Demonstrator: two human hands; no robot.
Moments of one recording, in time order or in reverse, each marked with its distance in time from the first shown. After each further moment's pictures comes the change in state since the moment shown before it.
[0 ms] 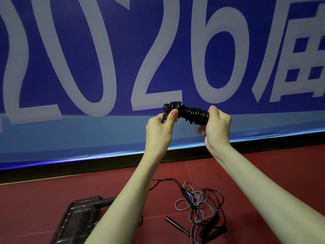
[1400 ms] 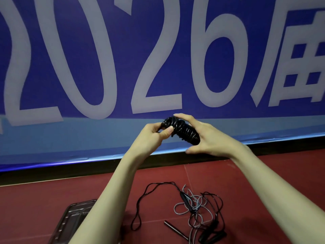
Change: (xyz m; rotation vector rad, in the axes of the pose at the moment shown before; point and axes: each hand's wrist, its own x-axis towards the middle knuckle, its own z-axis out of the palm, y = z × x) left_hand 0.004 0.009 -0.038 0.196 -0.428 -0.140; right_hand 0.002 -0.027 -0.034 -0.904 -1.043 -0.384
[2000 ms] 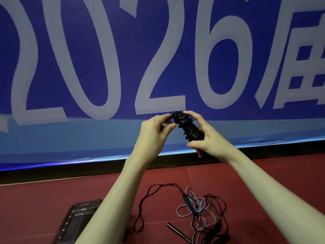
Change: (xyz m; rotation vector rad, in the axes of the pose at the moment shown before) left_hand 0.005 -0.003 0.002 0.194 0.330 0.329; right_hand 0.009 0.003 0.020 0.528 0.147 0.031
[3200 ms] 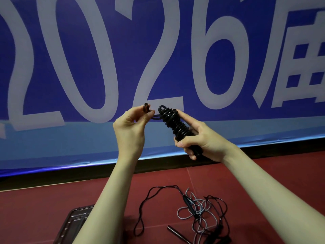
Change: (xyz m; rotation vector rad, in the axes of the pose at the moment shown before) left_hand 0.012 -0.009 -0.015 -0.406 0.458 -0.010; right_hand 0.003 -0.026 0.004 0.397 -0.230 0.110
